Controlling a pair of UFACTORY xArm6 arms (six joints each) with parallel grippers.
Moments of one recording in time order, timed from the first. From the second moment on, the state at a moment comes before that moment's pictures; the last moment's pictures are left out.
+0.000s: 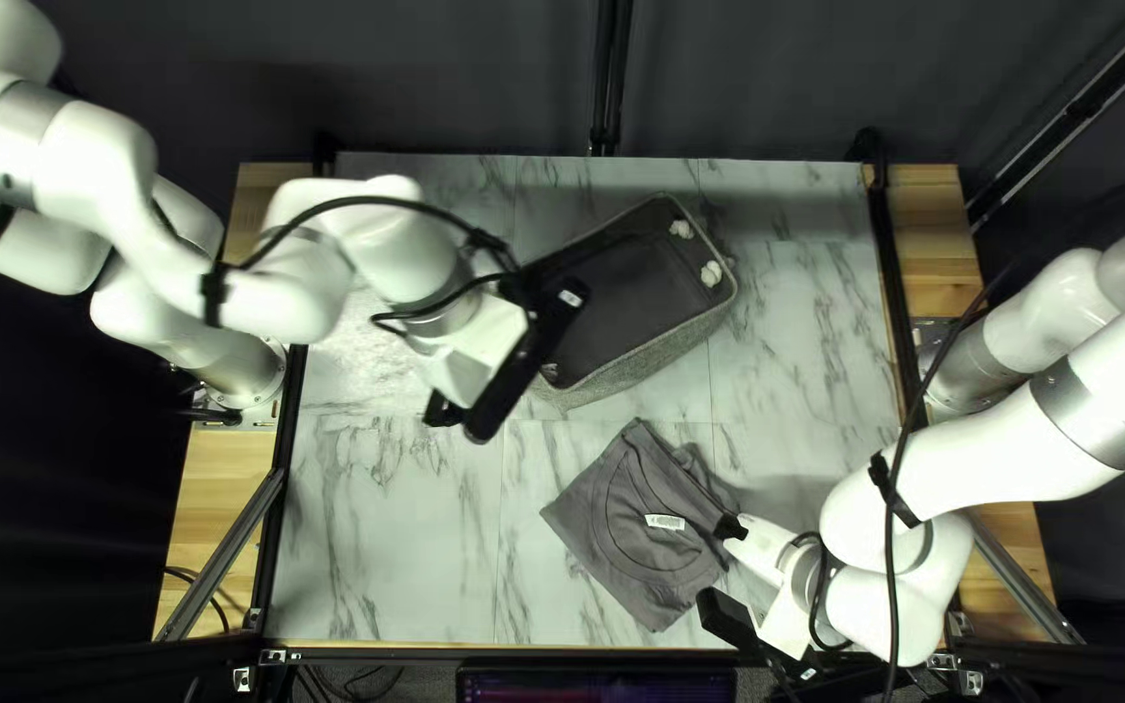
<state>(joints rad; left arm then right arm) -0.15 -0.34 -0.78 -0.31 0.86 0.64 0.79 0.20 -0.85 -0.74 0.82 0.25</state>
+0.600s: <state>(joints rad) -0.11 -0.02 -1.03 -0.45 0.88 0.92 0.78 0.21 -0.86 -0.72 0.83 0.22</state>
